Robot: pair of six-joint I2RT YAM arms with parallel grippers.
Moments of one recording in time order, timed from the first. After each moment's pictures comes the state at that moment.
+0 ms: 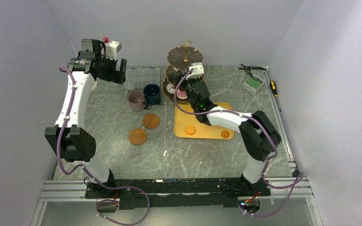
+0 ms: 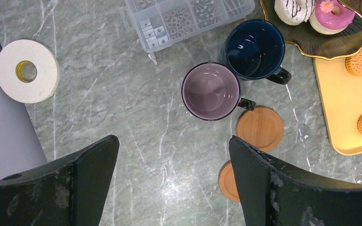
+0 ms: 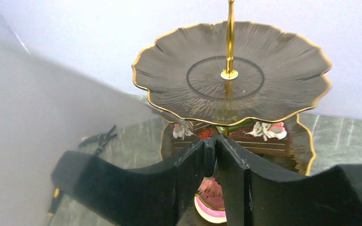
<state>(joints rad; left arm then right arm) -0.01 1.67 1.82 -0.93 0.19 0.22 0.68 1.81 1.12 0.80 0.37 0.11</state>
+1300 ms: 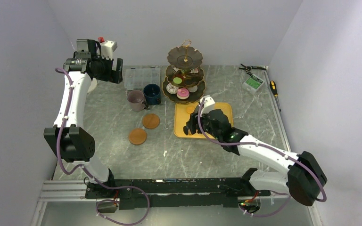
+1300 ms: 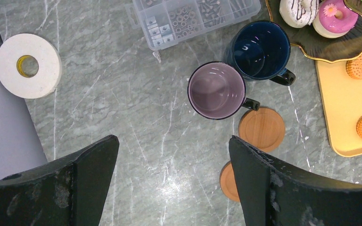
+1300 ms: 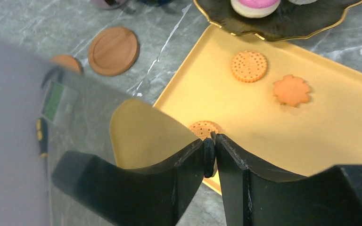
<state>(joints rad) 0.03 1.67 1.82 -0.93 0.22 0.22 0.75 1.13 0.62 0.11 0.12 0.26</state>
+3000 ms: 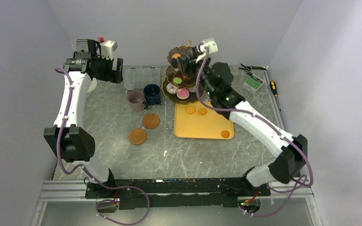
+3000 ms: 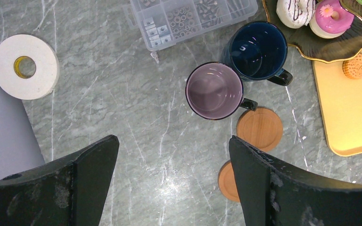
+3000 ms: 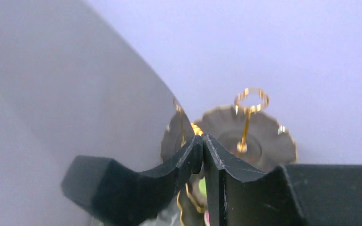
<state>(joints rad) 0.03 1.67 1.82 -0.93 0.23 0.21 0.69 1.40 1.29 0.26 0.16 0.05</state>
